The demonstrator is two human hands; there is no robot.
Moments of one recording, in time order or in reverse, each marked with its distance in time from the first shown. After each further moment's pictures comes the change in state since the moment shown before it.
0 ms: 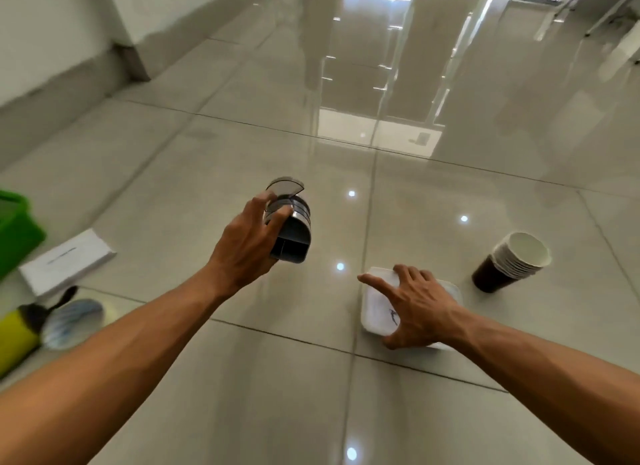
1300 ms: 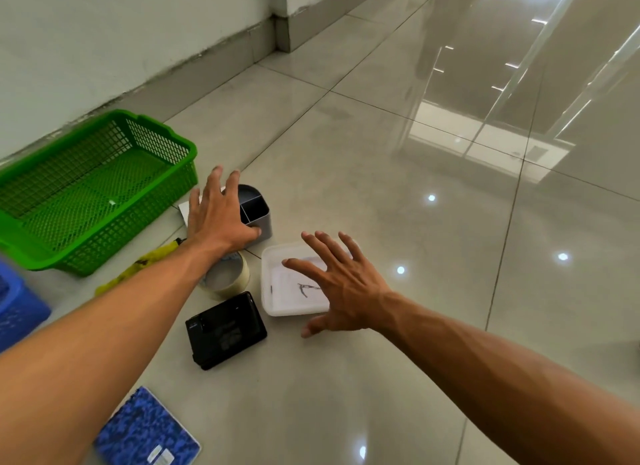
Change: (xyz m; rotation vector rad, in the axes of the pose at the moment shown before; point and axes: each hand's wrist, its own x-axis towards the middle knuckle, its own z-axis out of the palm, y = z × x) left_hand -0.130 -0.171 -0.054 0.096 -0.165 -0.851; right_hand 0.127 -0.246 -0.051 -0.120 0.286 -0.578
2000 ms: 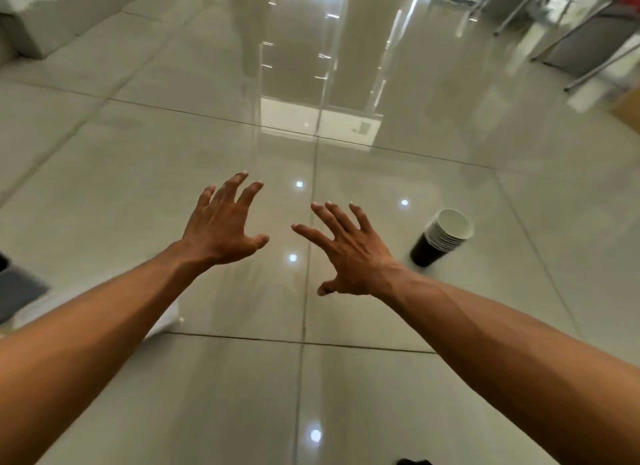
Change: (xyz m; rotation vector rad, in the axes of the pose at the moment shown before) left_hand -0.031 0.293 0.044 -0.079 -0.117 0.745; right_hand -0.243 0.153 -0.001 -0.181 -0.072 0.592
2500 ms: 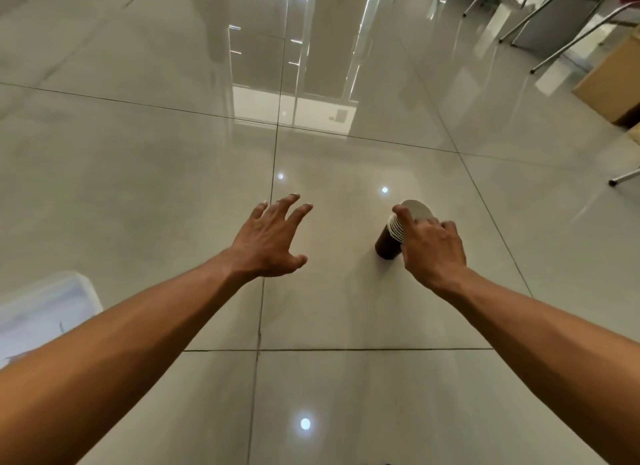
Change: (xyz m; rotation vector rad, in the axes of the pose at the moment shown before) left_hand 0.037 0.117 0.047 -0.013 -0.151 0.242; right_hand -0.087 0.120 0.043 0.082 -0.025 0.589
